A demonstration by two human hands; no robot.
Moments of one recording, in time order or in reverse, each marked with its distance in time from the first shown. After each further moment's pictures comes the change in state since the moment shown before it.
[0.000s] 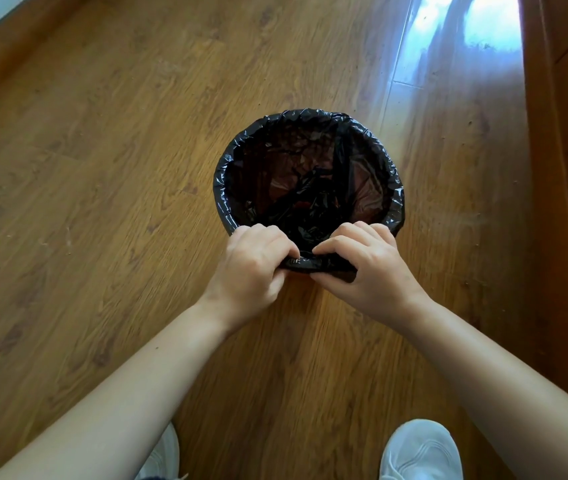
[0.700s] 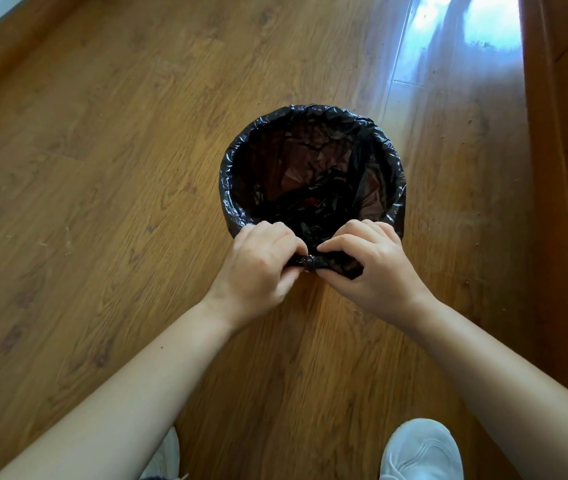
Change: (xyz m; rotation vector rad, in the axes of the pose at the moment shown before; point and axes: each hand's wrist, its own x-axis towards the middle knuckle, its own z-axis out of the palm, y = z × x) left_hand 0.003 0.006 0.001 -0.023 -0.005 0.007; right_hand -0.001 0.002 -0.002 0.024 0.020 0.045
